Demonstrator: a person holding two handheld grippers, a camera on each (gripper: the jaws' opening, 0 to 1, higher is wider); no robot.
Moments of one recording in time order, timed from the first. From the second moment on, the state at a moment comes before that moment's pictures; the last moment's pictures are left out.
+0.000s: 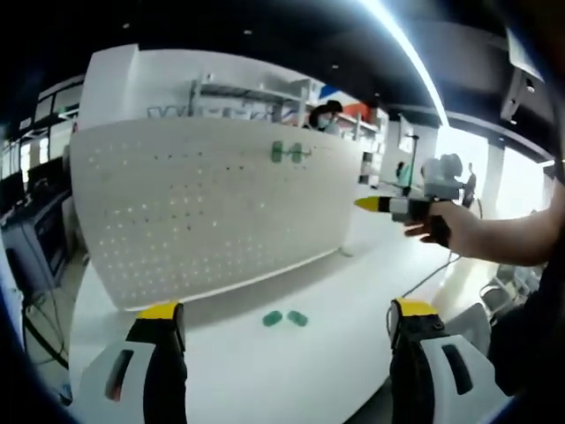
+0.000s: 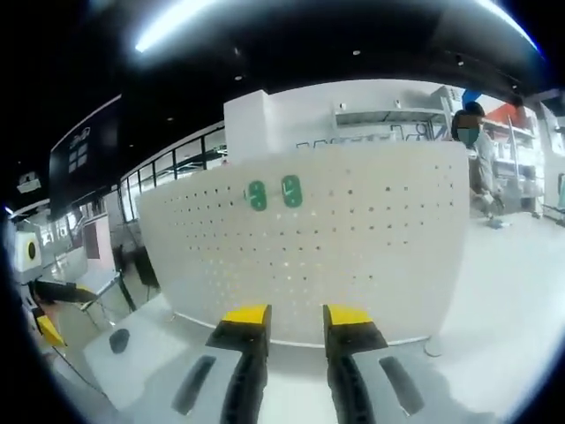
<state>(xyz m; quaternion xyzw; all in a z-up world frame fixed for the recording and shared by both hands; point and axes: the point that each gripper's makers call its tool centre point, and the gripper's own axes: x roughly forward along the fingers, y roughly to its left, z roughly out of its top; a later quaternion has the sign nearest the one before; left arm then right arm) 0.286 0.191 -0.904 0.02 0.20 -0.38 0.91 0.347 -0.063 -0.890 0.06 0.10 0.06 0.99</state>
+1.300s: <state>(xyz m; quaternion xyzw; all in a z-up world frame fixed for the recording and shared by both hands) 0.244 0.197 -0.935 0.00 0.23 -0.37 0.90 0.249 -0.013 -0.950 0.00 0.19 0.16 0.97</state>
